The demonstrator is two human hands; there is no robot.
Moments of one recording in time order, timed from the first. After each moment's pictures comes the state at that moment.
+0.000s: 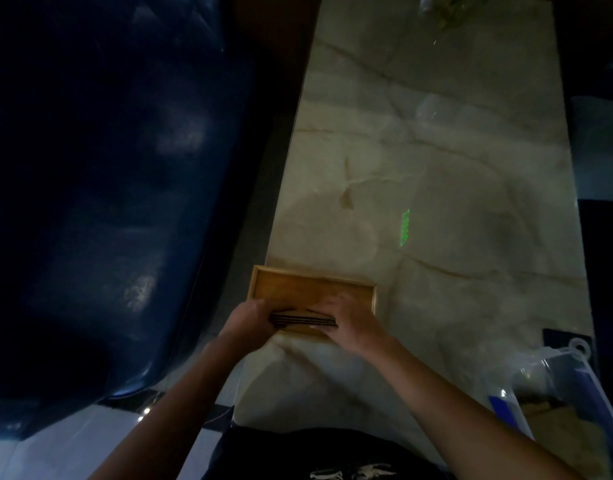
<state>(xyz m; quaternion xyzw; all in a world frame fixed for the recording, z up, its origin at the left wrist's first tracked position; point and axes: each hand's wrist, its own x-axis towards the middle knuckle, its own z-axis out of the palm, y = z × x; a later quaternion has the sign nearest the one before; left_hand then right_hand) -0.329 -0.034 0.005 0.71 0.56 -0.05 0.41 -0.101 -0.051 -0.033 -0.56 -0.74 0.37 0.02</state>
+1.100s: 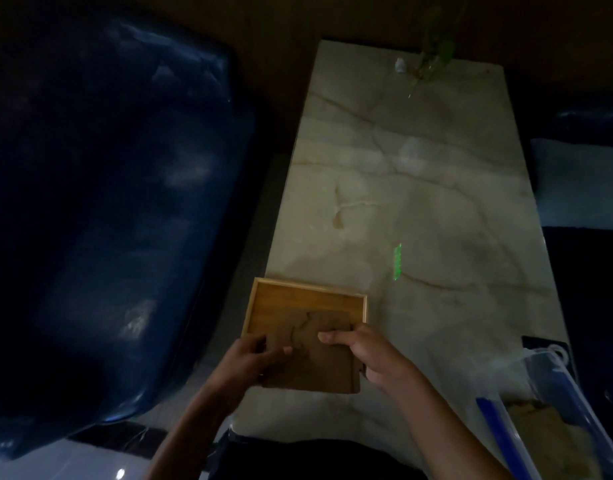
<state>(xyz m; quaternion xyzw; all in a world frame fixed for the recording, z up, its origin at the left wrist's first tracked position) -0.327 -0.109 0.086 0.29 0.59 0.16 0.73 -0.092 -0.102 0.054 -0.59 -0.20 0.74 0.25</state>
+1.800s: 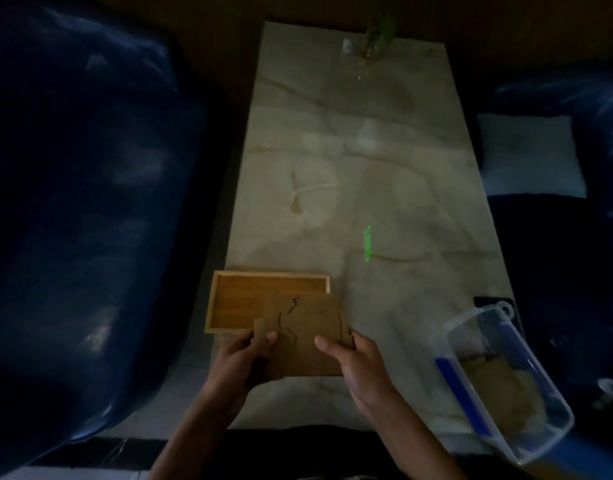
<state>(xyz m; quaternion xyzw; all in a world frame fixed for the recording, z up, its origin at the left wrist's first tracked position) -0.272 -0.132 0.092 0.16 0.58 0.24 0.76 -0.076 -0.175 0.084 -0.66 -0.18 0.60 0.41</state>
